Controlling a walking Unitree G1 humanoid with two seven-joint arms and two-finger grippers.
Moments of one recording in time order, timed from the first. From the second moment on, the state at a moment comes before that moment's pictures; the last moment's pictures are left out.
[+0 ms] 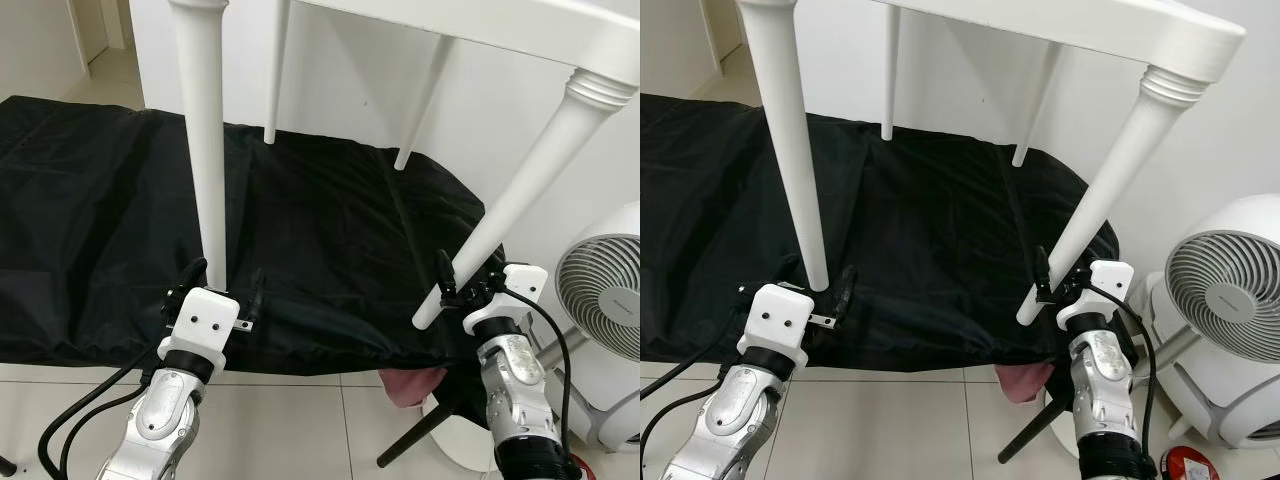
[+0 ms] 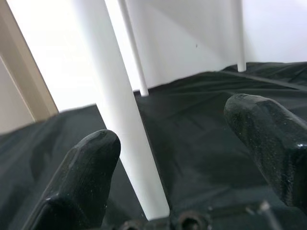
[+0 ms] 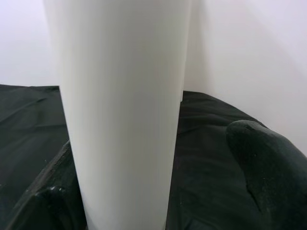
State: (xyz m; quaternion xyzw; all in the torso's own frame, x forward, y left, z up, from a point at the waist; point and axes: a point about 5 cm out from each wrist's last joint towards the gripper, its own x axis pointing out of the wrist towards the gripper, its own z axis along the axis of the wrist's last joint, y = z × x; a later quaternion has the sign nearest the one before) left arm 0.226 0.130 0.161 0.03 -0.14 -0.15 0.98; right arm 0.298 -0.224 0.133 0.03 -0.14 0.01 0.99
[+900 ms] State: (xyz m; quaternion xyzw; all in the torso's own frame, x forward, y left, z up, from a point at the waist) left arm 0.201 0.136 0.139 0.05 -0.15 -0.20 0.97; right arm 0.231 -0.170 0.089 0.01 -0.08 0.13 0.99
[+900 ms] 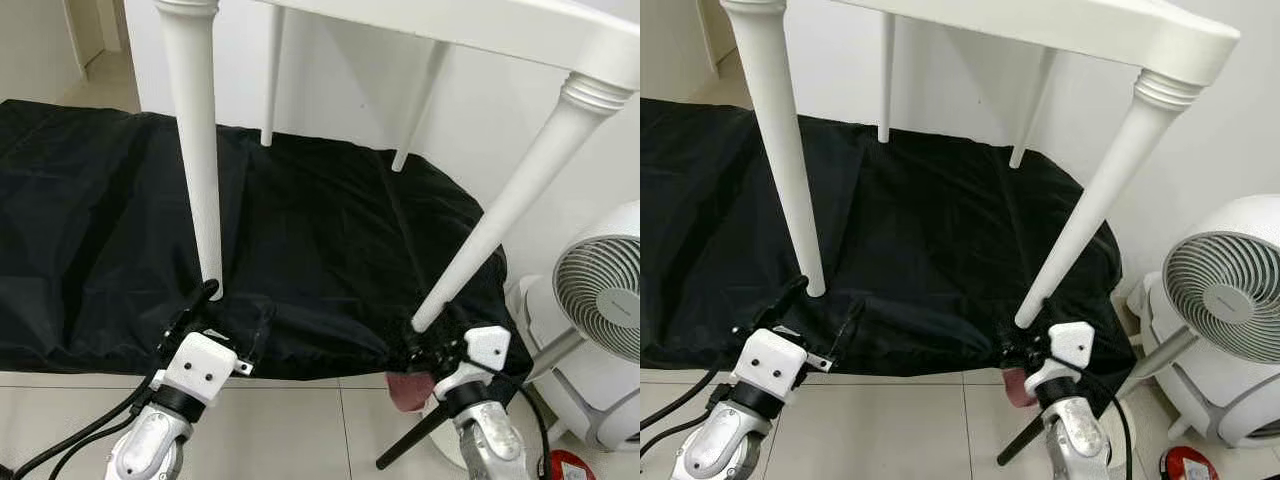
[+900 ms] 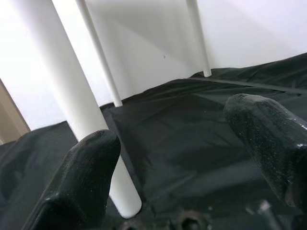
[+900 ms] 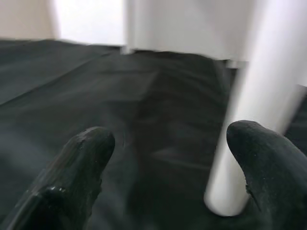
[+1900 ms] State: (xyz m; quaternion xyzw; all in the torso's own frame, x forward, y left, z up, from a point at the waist) left arm 0.155 0.154 0.066 0.13 0.02 -0.44 0.89; right arm 0.179 -0.184 0.025 -0.08 0.14 0.46 0.87
